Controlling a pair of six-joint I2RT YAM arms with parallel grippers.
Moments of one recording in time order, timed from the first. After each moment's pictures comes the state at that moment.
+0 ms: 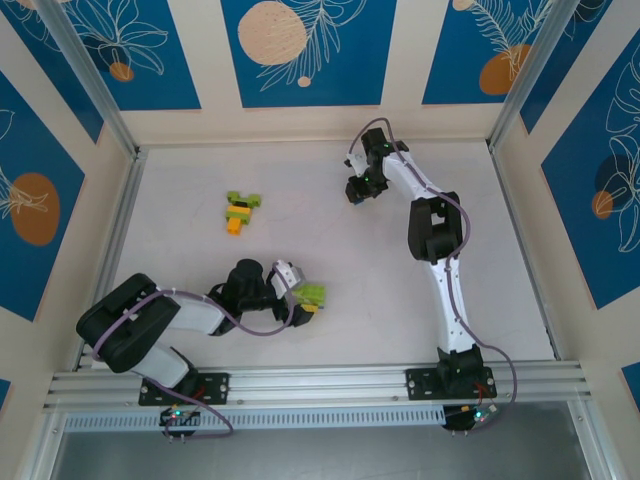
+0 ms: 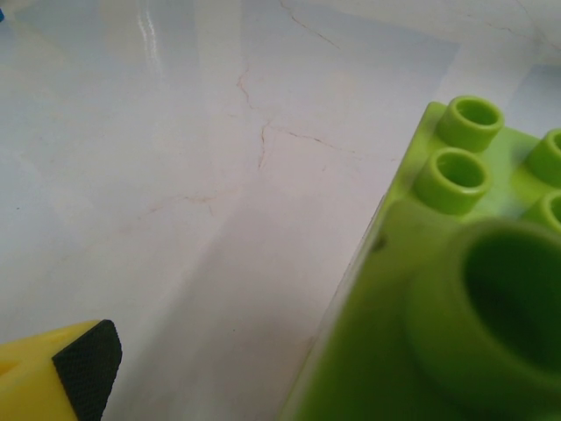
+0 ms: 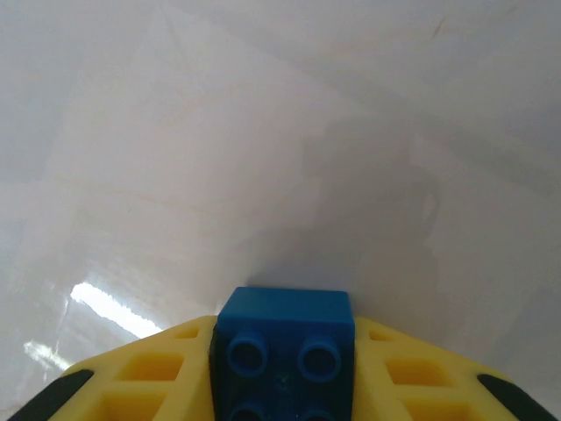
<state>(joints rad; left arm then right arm) -0.69 1.51 0.32 0.70 0.48 0.15 0.27 2.52 2.25 -1.02 -0.23 -0.17</state>
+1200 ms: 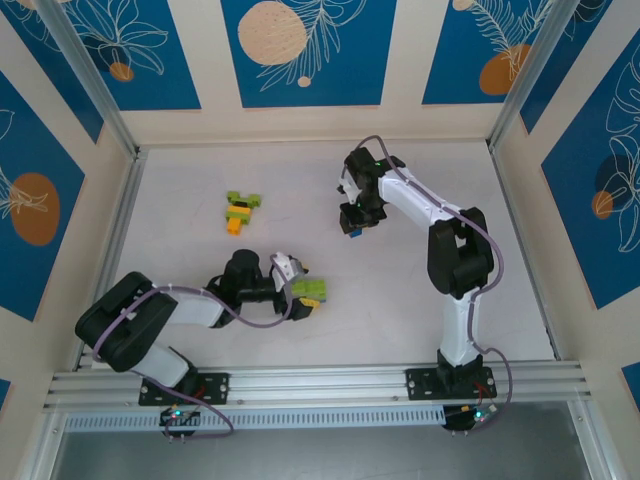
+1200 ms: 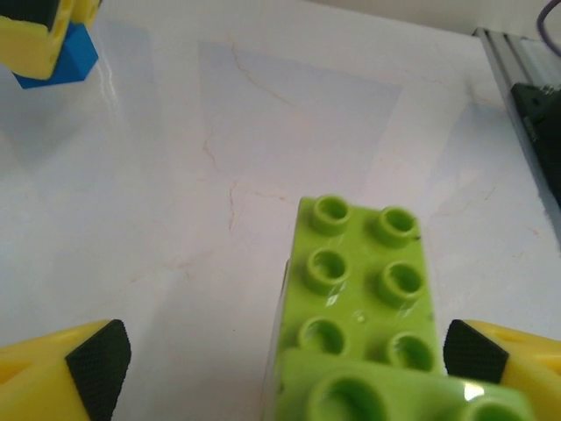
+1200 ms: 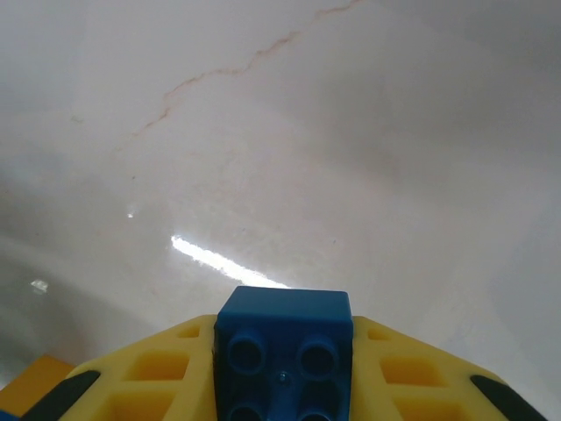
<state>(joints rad) -0.63 1.49 0.37 0.71 0.66 0.17 0.44 2.00 1.69 -1.09 -0.15 0.08</state>
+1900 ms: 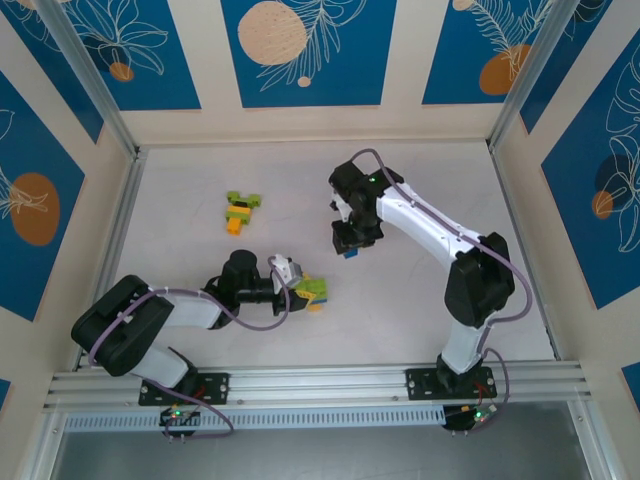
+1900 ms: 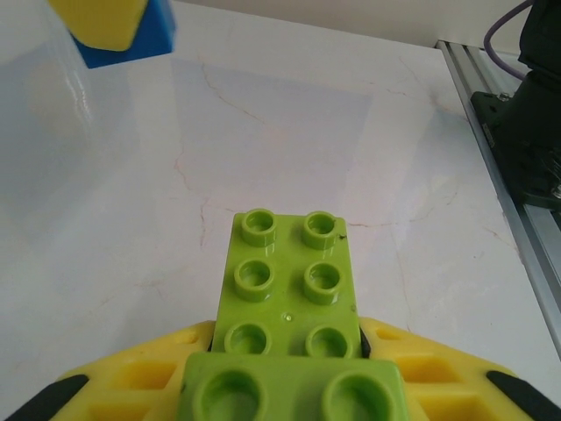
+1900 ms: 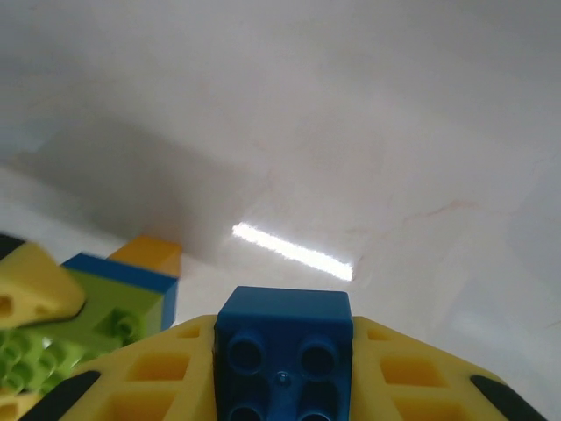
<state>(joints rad) -0.63 1.48 0.36 0.71 0.73 0.18 0.63 1.77 1.59 -1.24 -0.12 0.30</state>
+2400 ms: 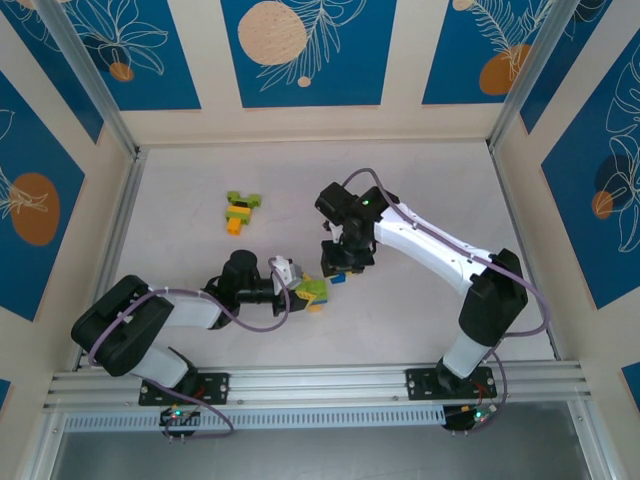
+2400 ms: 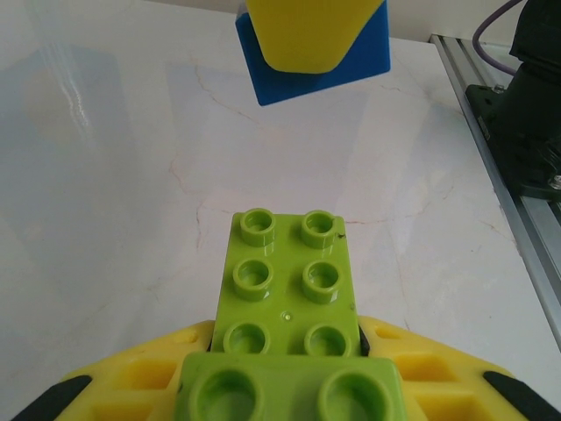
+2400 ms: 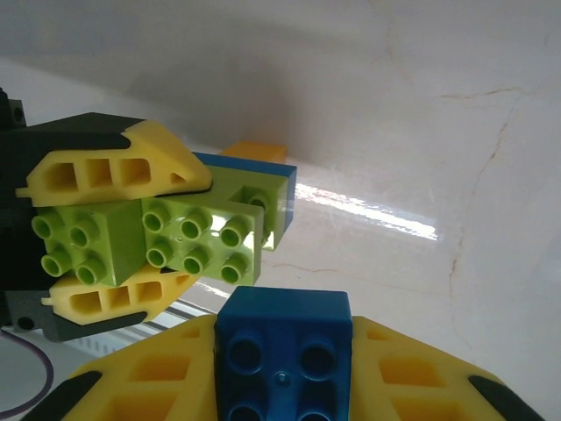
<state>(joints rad) -0.63 1.48 0.36 0.71 0.73 0.21 0.78 1.66 1.51 -1.26 -0.21 0.59</state>
